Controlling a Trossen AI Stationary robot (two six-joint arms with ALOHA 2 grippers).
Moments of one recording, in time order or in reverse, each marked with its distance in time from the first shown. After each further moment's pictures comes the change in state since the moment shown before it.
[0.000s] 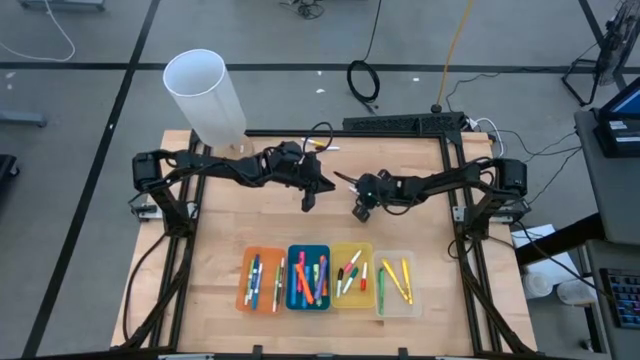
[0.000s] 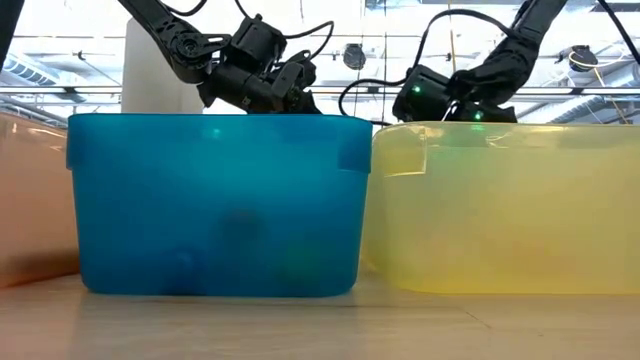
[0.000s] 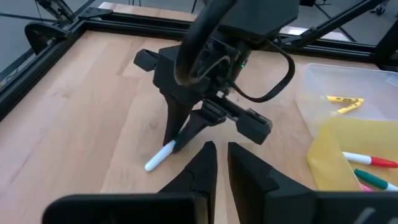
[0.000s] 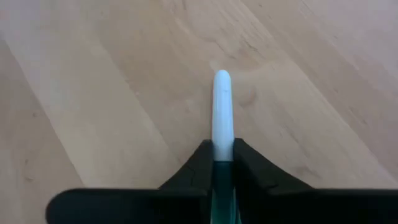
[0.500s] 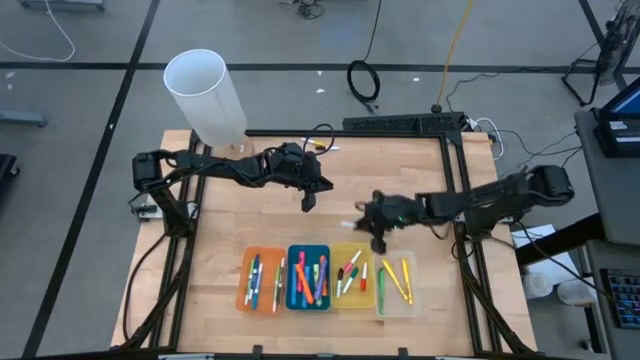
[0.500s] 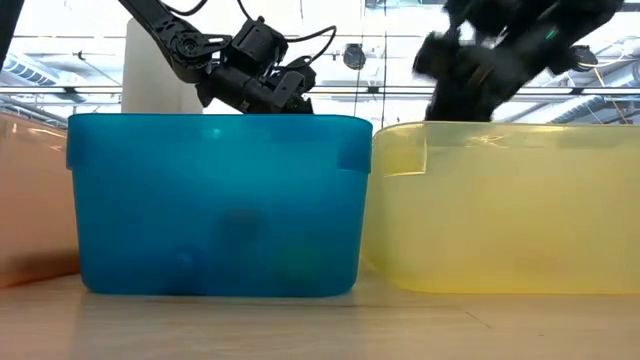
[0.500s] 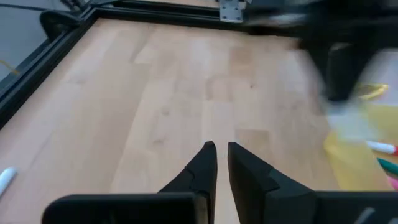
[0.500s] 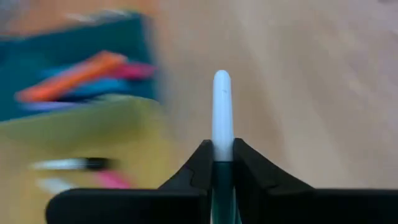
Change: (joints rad) left arm -0.002 0.000 0.000 -0.046 -0.058 0.030; right arm 0.254 -0.389 -0.005 0.099 -0.191 -0.091
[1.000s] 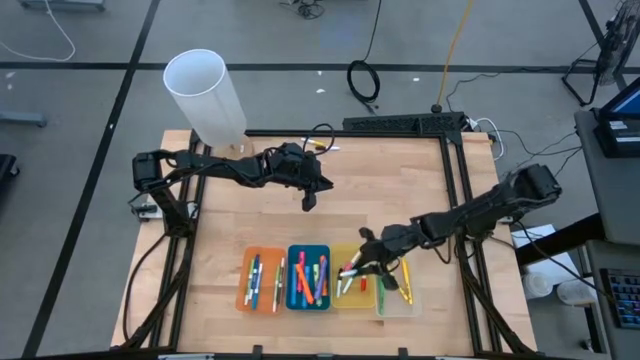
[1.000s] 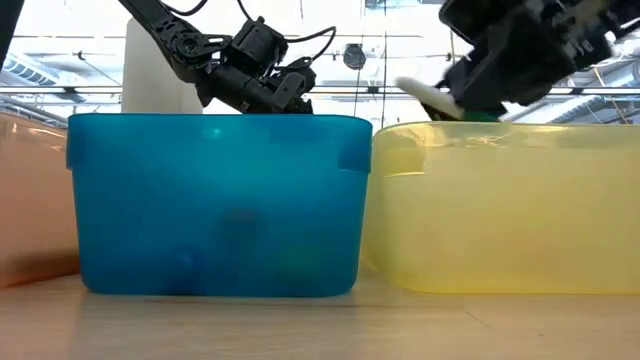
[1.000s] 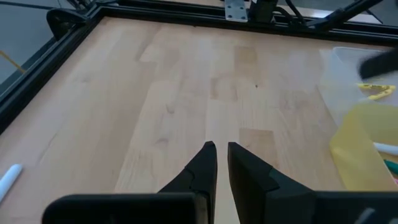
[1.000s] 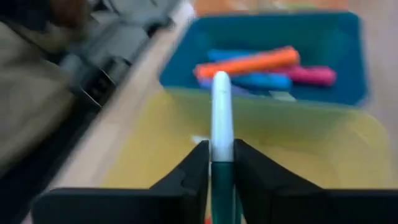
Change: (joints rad) left arm 0.001 0.000 0.000 -0.003 -0.021 -0.005; right arm 0.266 0.107 0.008 0.207 -0.201 -0.042
